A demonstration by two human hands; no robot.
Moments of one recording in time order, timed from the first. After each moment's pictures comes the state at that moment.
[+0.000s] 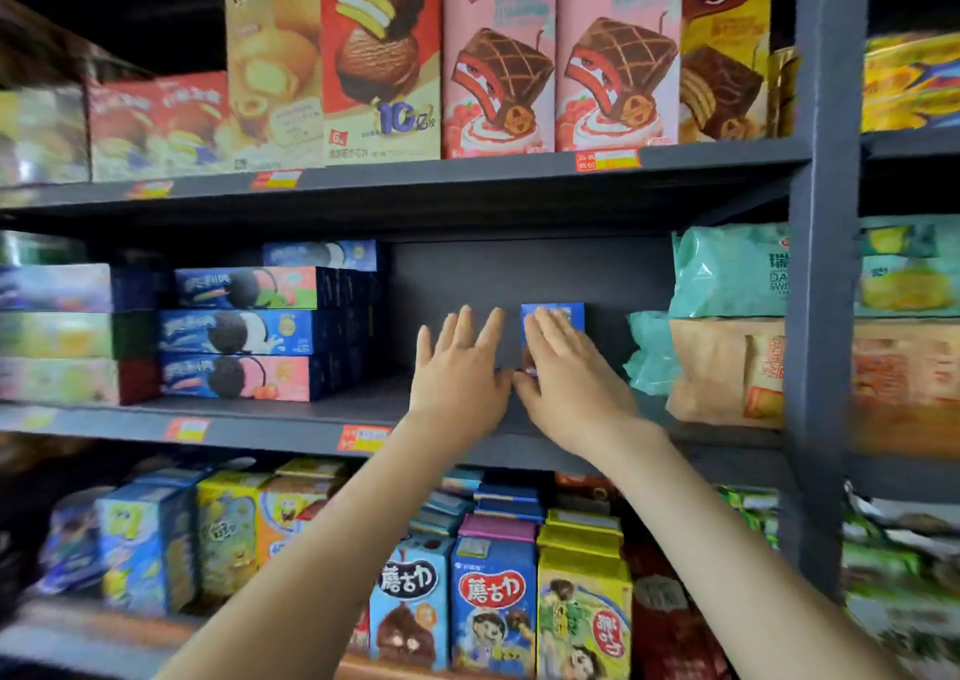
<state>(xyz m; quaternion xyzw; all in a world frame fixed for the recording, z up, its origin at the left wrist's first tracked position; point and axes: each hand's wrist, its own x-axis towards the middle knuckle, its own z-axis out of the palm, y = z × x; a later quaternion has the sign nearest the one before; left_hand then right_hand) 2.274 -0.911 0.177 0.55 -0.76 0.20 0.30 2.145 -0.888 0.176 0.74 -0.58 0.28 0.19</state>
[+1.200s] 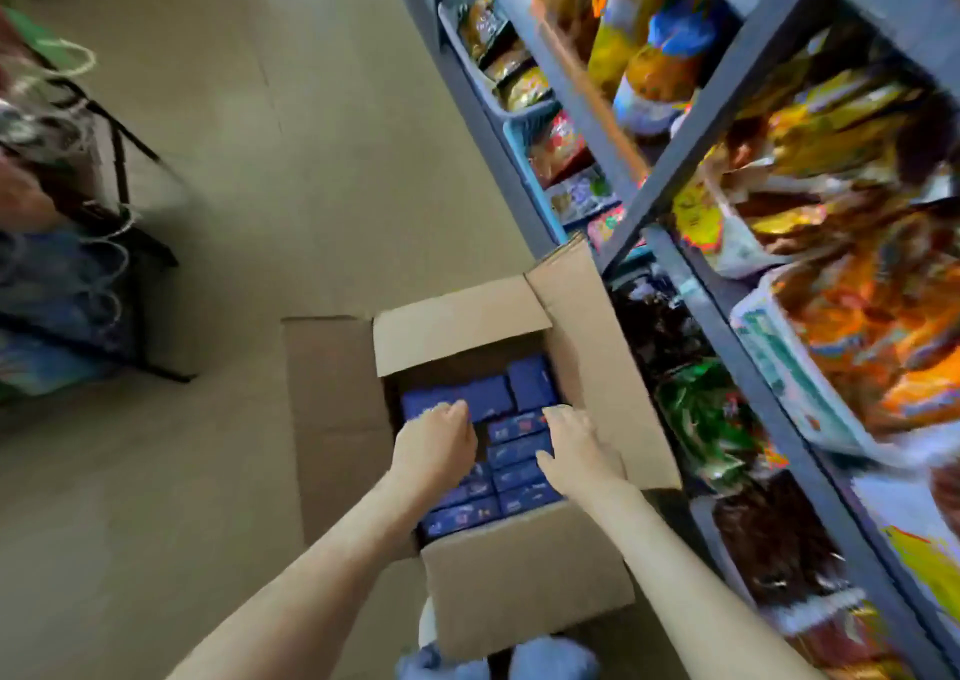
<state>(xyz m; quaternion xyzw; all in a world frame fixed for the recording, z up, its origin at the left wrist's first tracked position) 2.746 -0.688 -0.667 0.89 -0.33 -0.31 0.01 2.629 -0.818 -0.683 0.89 -0.29 -0.26 -0.23</state>
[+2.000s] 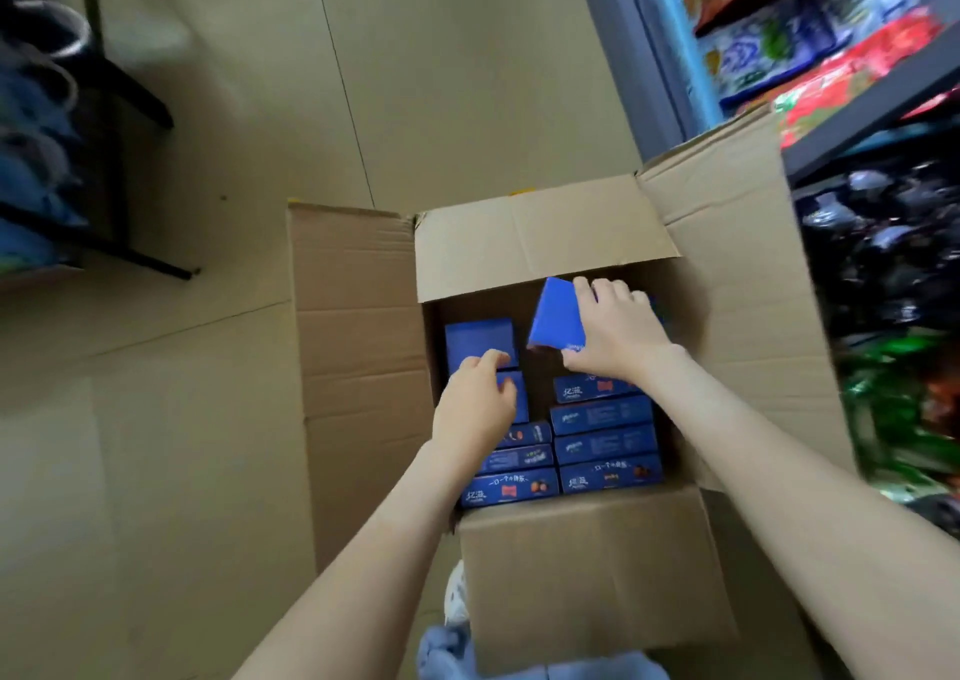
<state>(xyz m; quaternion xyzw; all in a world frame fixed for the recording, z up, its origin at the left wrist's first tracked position) 2.779 -0.662 -0.836 0.88 -0.13 -0.39 0.22 2.752 -0.847 -0.868 0.95 -0.13 -0.26 -0.07</state>
